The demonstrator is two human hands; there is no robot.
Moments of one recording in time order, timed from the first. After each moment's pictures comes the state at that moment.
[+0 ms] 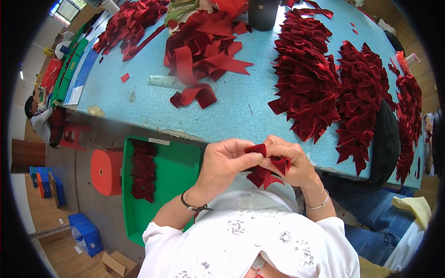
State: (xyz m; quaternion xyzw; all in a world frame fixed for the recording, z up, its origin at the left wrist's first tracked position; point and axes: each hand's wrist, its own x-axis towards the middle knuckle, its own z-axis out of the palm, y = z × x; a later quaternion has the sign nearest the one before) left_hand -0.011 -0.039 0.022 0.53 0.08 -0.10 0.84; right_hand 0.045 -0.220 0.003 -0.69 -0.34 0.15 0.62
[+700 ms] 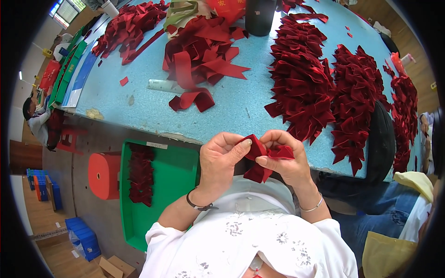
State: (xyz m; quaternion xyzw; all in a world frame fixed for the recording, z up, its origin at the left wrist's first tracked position) left_hand -0.009 -0.048 0.010 0.49 0.10 0.04 0.86; right_hand 0.036 -0.213 0.015 -0.62 -0.15 0.20 0.74
